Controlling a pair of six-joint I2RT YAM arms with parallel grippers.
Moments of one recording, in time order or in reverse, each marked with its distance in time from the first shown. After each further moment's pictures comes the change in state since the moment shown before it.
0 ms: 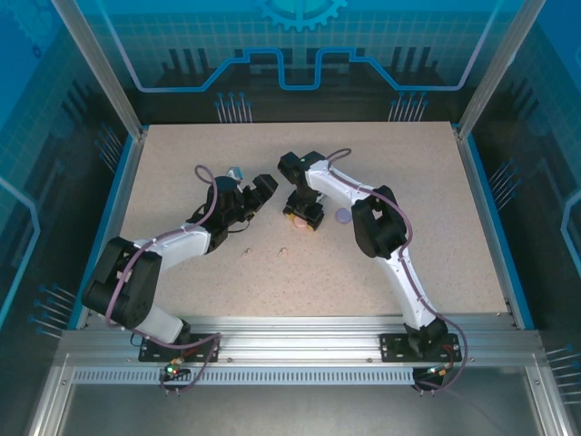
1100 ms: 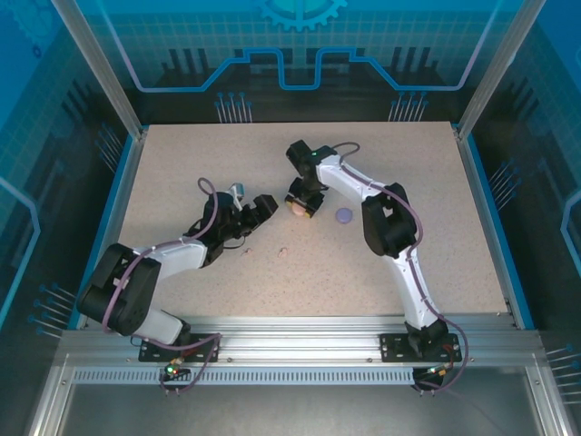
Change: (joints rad) left arm -0.003 -0.034 -0.155 0.079 0.127 0.110; right arm -0.059 -0.072 -0.062 0.183 -0.077 -0.068
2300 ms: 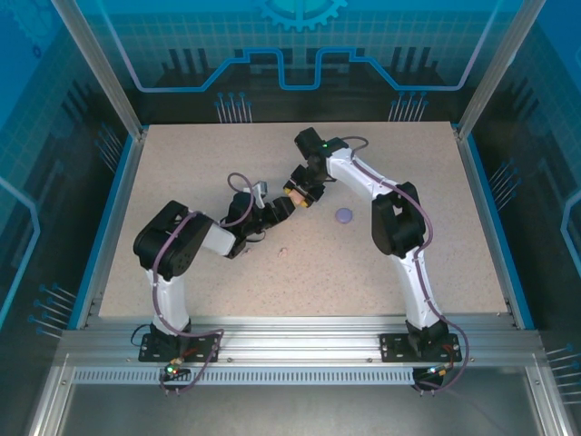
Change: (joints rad) left arm -0.055 0.469 0.150 0.413 0.000 0.043; right arm -0.037 -0.058 0.002 0.058 -0.136 0.017
